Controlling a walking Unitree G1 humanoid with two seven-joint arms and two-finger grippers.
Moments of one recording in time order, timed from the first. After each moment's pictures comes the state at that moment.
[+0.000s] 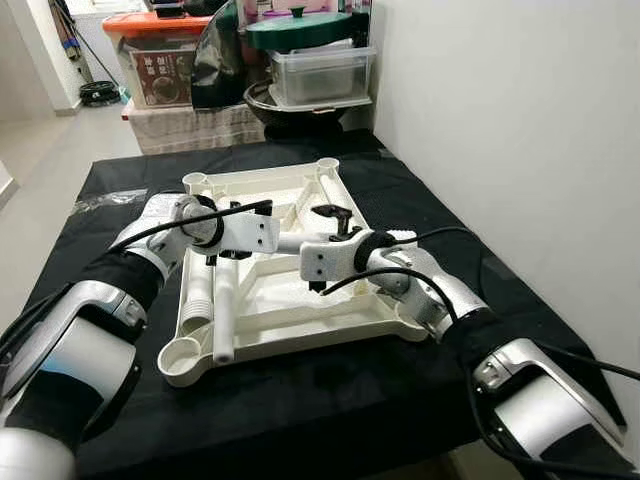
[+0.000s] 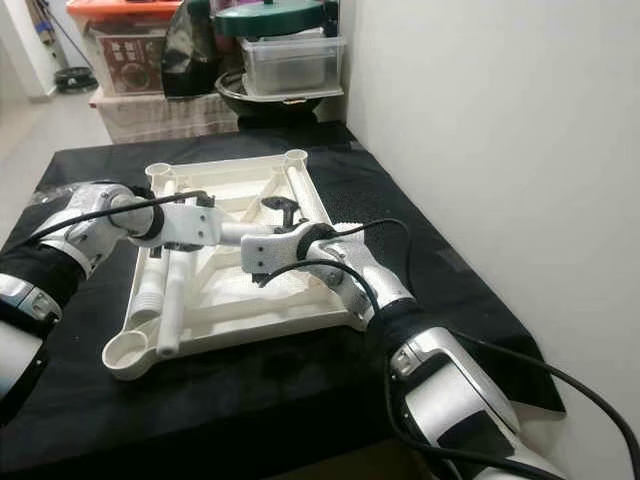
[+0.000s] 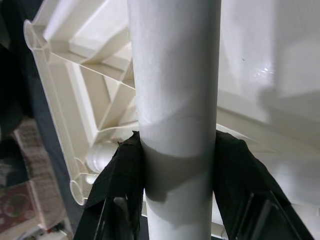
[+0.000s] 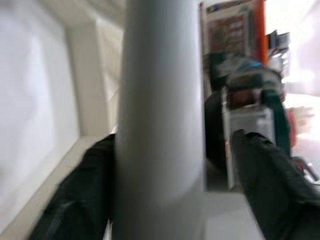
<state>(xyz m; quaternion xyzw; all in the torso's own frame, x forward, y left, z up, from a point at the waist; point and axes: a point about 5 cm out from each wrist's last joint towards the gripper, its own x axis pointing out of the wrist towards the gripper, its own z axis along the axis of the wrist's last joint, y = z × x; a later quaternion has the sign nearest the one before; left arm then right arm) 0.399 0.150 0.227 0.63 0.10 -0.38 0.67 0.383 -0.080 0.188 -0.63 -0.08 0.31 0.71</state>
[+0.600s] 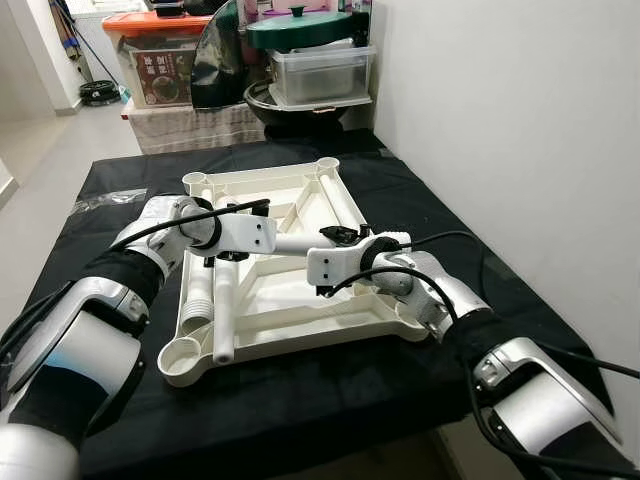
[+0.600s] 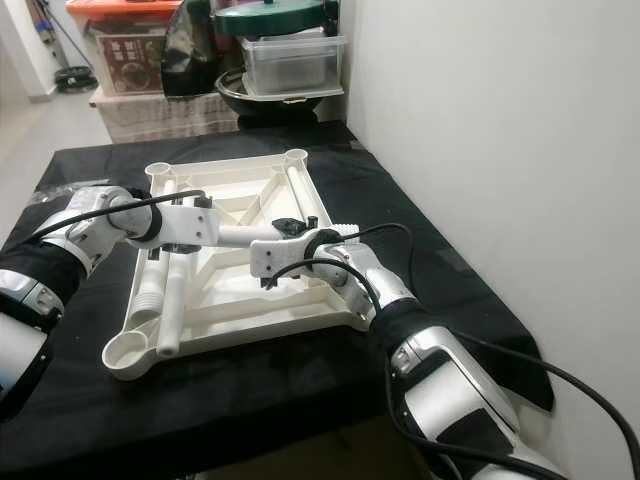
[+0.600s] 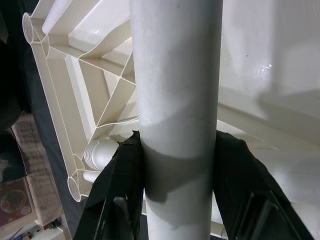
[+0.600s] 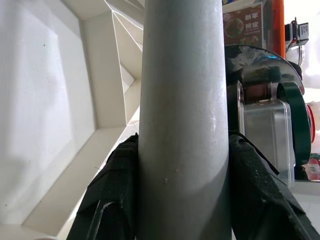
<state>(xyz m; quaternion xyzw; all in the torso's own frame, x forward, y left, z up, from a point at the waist) 0.401 0.152 0.227 0.63 0.10 -0.37 0.68 0.384 -0.081 0.184 -0.63 -0.06 0.32 0.71</state>
